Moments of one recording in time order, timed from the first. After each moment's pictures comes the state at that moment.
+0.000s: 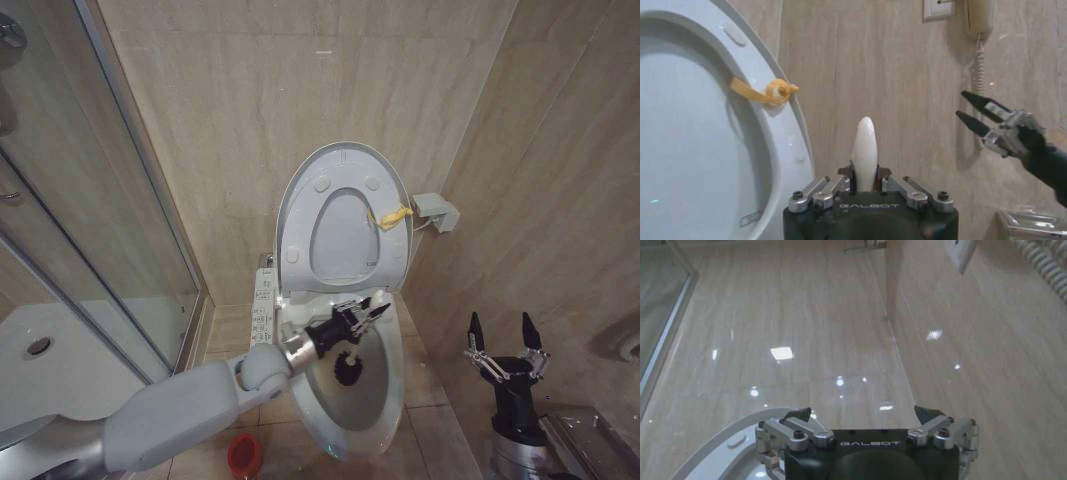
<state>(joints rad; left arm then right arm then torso) 0.33 -0.92 0.79 -1.74 -0.83 -0.39 0.10 -1.59 1.50 0.82 1.97 0.67 0.80 -0.46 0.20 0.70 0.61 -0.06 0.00</state>
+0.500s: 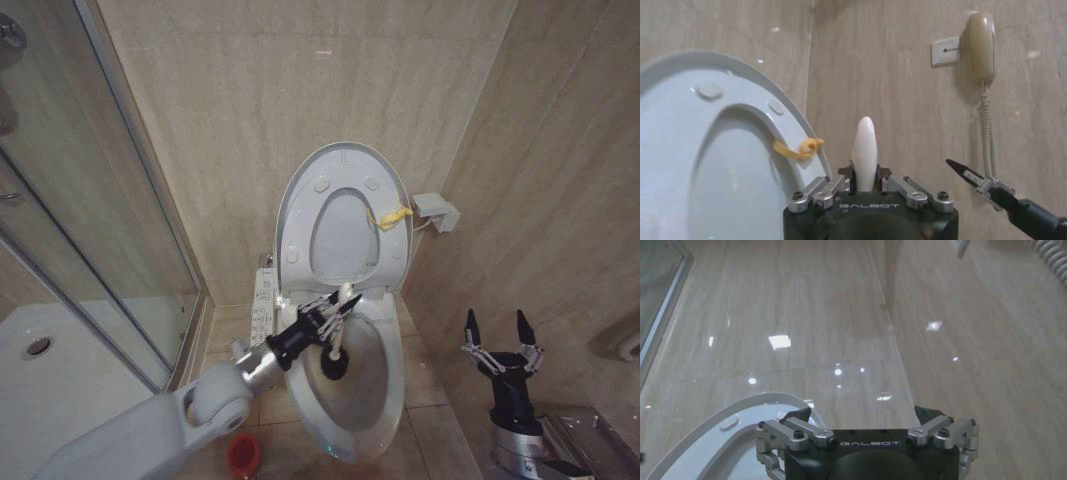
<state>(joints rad) 0.65 -0.73 0.46 -2.04 -0.70 -0.36 0.04 -1.57 1.44 0.81 1.93 0.64 0.79 -0.39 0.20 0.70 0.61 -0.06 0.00</state>
